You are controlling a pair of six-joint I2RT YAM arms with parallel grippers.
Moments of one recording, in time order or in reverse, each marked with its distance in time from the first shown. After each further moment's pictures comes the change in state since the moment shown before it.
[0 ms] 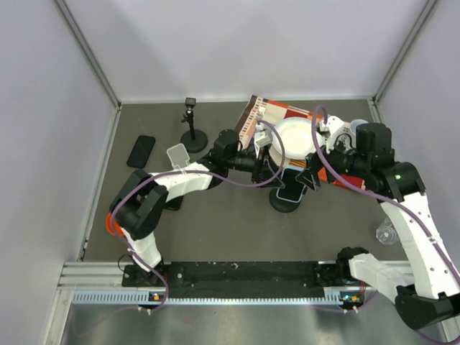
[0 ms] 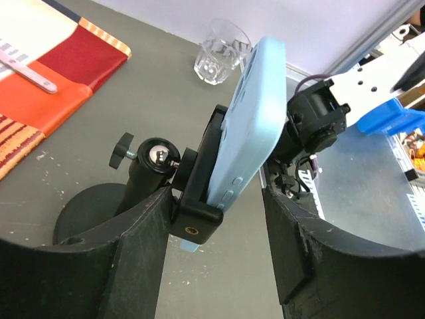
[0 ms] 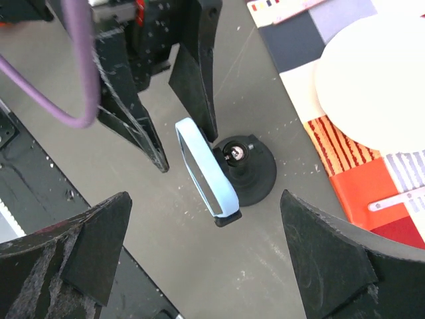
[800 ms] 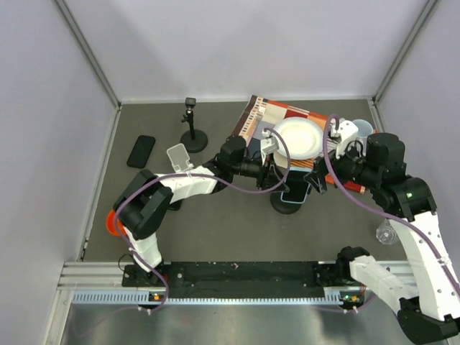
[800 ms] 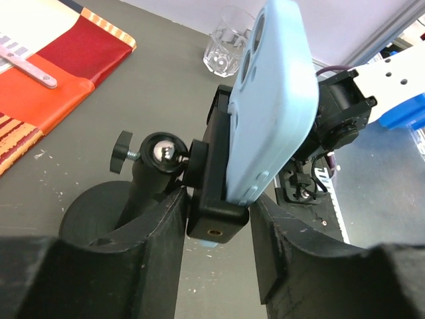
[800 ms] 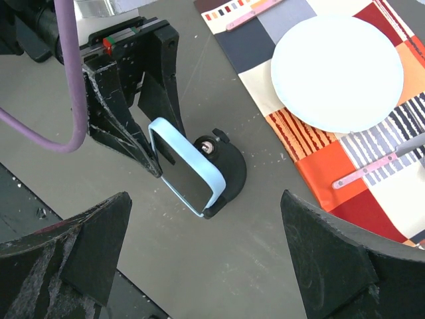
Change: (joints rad) left arm -0.050 0.031 -0.004 -0.012 -0.056 0.070; right arm 0.000 -0.146 -0.042 0.016 0.142 0.044
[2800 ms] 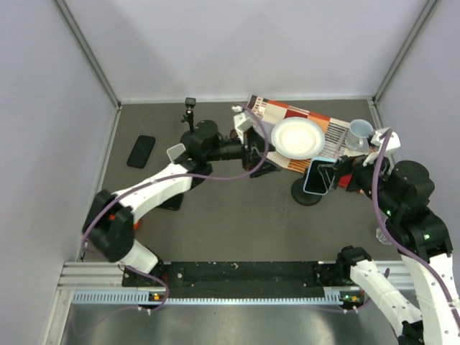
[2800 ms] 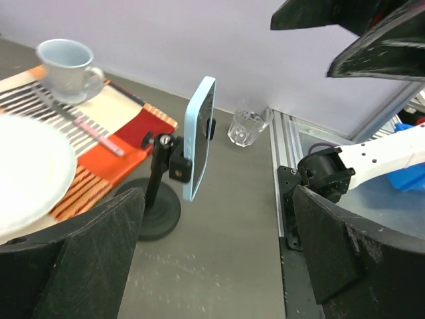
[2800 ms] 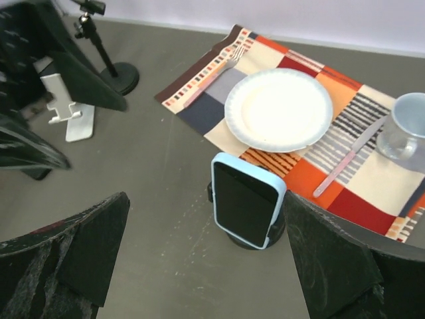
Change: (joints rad) left arm 0.069 -0.190 0.055 -0.004 -0.087 -0.074; right arm 0.000 -0.251 -0.091 0.164 0.265 0.287
